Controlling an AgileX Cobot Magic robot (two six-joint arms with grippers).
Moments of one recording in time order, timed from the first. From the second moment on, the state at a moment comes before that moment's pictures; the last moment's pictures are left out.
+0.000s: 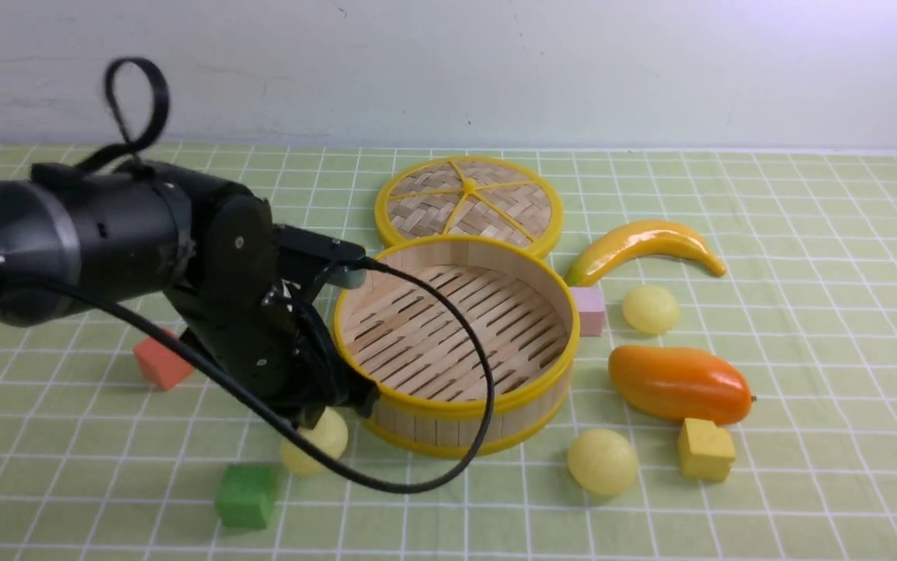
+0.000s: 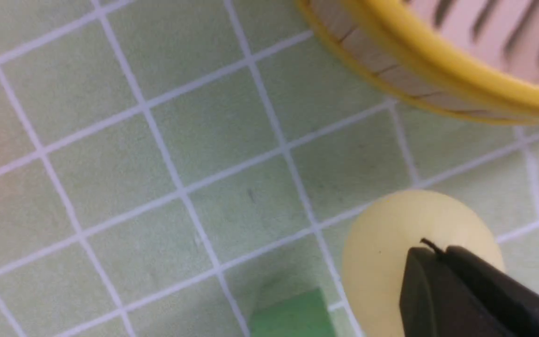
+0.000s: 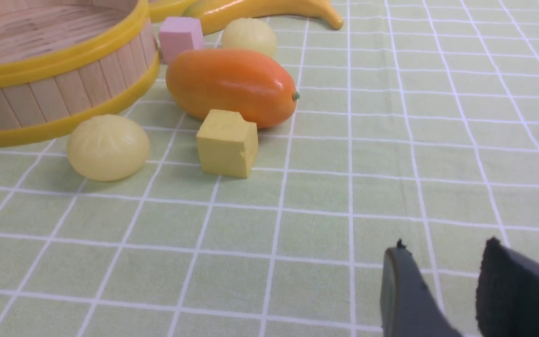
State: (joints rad) right arm 0.09 -0.01 0.02 0.02 0.39 0.00; left arm -0.46 1.67 -1.20 -0.01 0.76 -0.02
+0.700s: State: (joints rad) right arm 0.09 -0.01 0.02 0.02 0.39 0.00; left arm -0.50 2.02 -1.61 0.07 0.76 -0.02
